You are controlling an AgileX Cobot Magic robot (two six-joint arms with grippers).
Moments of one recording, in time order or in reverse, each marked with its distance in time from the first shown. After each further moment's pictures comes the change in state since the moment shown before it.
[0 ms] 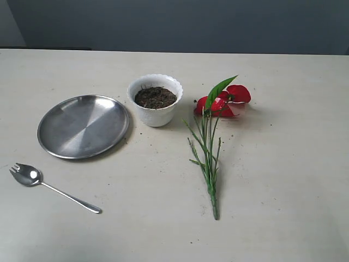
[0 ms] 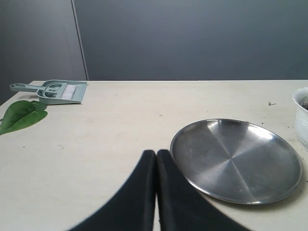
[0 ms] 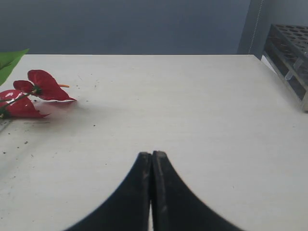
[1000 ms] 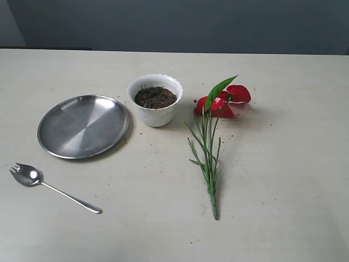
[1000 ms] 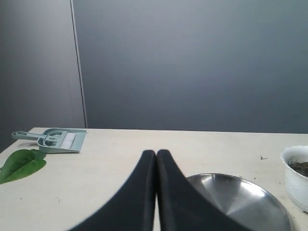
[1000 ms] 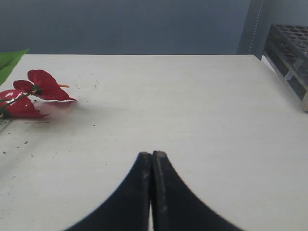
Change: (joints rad) left arm 0.000 0.000 -0.078 -0.023 -0.083 -0.001; right arm 0.000 0.000 0.000 0.000 0.000 0.000
